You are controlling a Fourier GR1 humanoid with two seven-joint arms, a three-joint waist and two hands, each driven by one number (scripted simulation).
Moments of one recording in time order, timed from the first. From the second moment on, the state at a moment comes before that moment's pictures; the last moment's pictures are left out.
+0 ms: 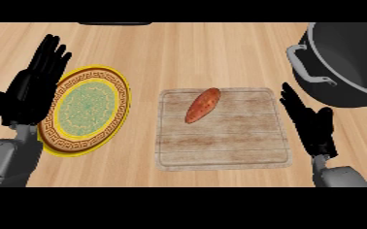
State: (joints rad) left arm -0.26 0.42 0.00 -1.51 0.38 0.11 0.07; right arm -0.09 -0.34 0.15 -1.41 -0.16 -0.08 0.11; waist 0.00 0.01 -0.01
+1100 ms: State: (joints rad) left arm -0.28 0.32 -0.02 -1.54 0.26 0.22 0.03; right arm -0.16 -0.55 0.13 -1.62 0.15 0.00 -0.20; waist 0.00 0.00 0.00
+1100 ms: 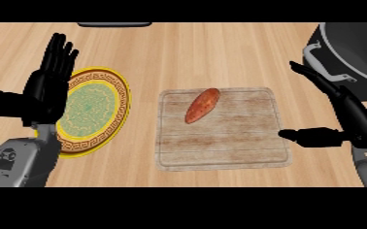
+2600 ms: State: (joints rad) left arm -0.26 0.25 0.03 -1.55 0.19 0.16 0.04; right arm -0.41 -0.23 0.38 -1.54 0.54 0.28 0.37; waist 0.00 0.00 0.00
